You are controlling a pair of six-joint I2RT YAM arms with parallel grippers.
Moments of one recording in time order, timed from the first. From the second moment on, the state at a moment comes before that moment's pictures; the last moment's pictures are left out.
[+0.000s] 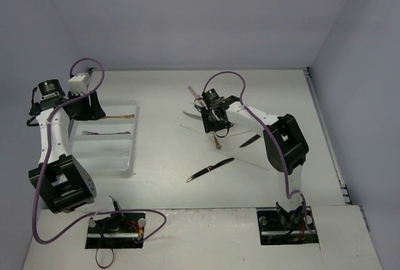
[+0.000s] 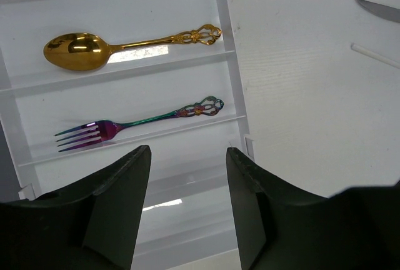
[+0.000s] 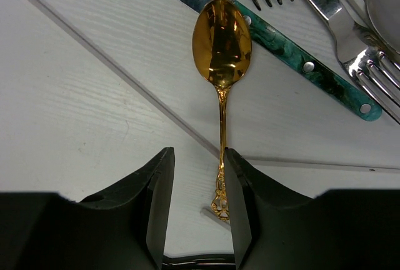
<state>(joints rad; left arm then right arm) 0.44 1.47 1.34 -0.81 0.57 0.33 0.62 1.98 1.45 -0.59 0.04 0.36</state>
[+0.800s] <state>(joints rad) 0.42 1.46 1.33 -0.79 0.57 0.30 0.64 2.06 1.45 -0.57 0.13 0.33</state>
